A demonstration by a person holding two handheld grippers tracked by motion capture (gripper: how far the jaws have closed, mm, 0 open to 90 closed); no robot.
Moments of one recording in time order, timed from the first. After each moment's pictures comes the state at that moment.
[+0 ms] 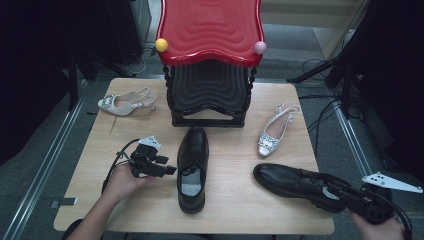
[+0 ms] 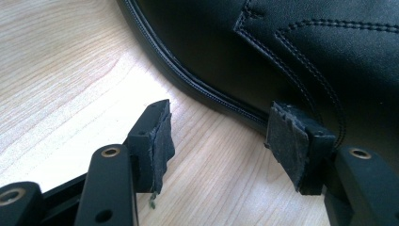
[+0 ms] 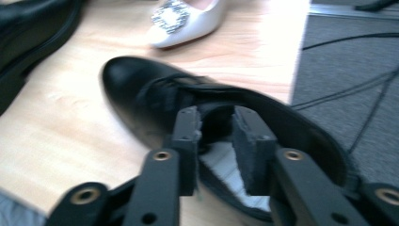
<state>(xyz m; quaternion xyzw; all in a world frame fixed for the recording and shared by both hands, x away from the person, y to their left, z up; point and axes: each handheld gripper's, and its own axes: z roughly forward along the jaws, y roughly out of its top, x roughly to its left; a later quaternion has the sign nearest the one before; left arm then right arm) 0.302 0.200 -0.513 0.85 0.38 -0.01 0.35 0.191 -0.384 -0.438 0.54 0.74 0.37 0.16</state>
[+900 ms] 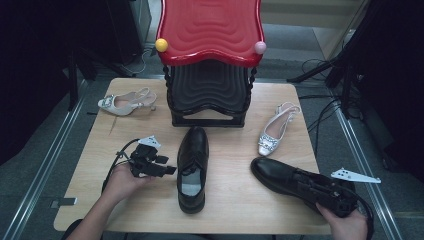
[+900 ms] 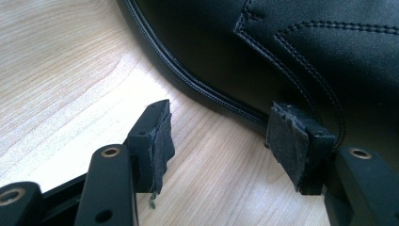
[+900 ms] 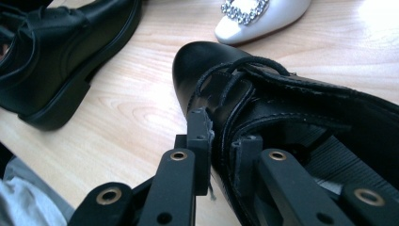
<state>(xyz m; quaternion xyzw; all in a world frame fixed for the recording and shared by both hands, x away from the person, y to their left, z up) 0.302 0.201 -0.512 0.85 0.39 -0.01 0.36 0.214 -0.336 -0.470 0.52 0.74 0.43 0.06</state>
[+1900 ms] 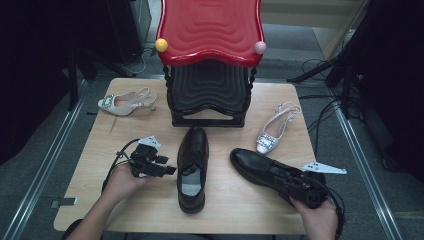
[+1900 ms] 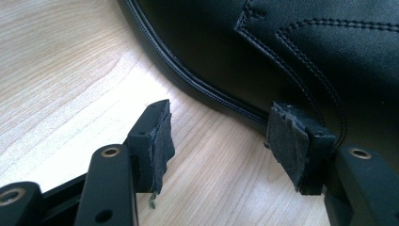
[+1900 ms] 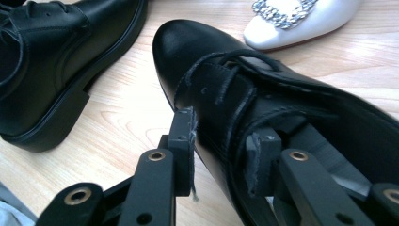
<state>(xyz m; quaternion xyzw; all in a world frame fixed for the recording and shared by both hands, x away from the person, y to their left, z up) 0.302 0.201 -0.513 0.85 0.39 -0.01 0.35 0.228 -0.277 -0.472 0.52 0.75 0.40 0.08</state>
